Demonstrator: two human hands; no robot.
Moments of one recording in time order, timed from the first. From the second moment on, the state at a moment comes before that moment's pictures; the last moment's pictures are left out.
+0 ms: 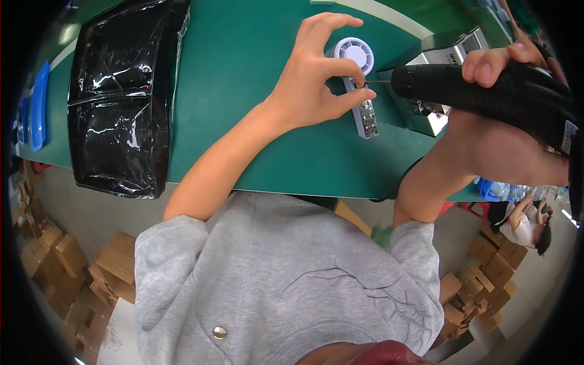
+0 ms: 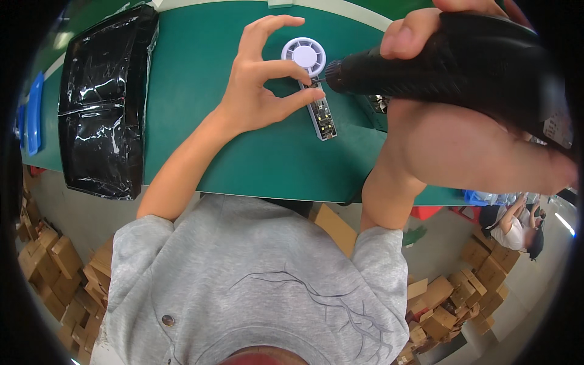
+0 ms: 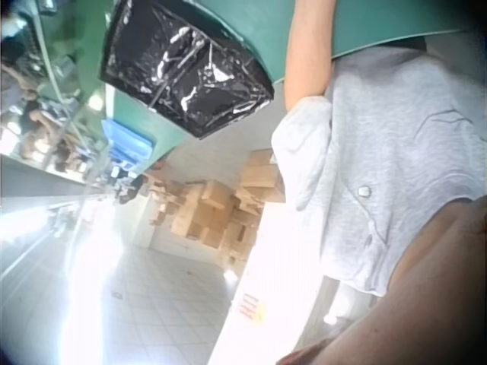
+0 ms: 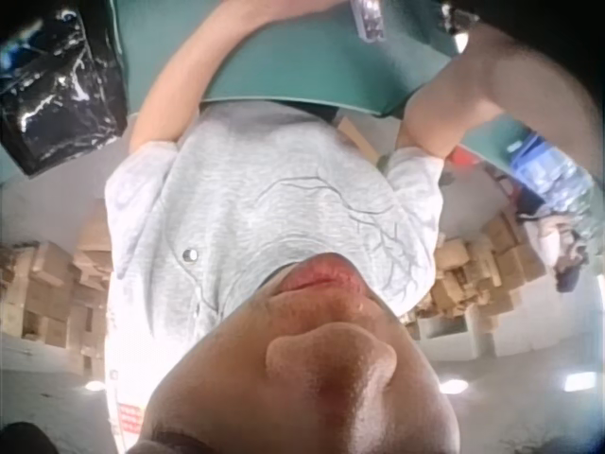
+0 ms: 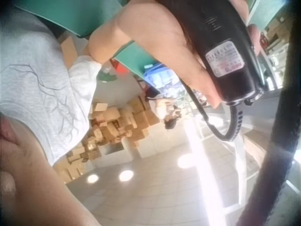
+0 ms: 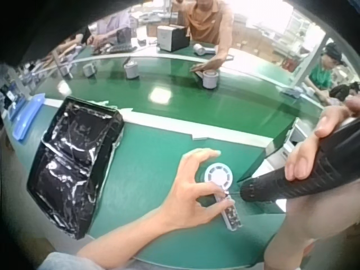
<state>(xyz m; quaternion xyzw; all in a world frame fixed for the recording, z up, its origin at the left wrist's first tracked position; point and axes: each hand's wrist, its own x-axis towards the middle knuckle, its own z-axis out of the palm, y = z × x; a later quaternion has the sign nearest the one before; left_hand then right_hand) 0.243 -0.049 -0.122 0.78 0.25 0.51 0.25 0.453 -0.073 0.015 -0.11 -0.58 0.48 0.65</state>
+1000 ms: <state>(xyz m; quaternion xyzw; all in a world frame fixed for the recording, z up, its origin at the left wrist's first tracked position) 0.252 -0.049 -0.132 0.77 0.26 0.50 0.29 0.430 -0.080 0.028 -0.11 -0.58 0.40 0.70</state>
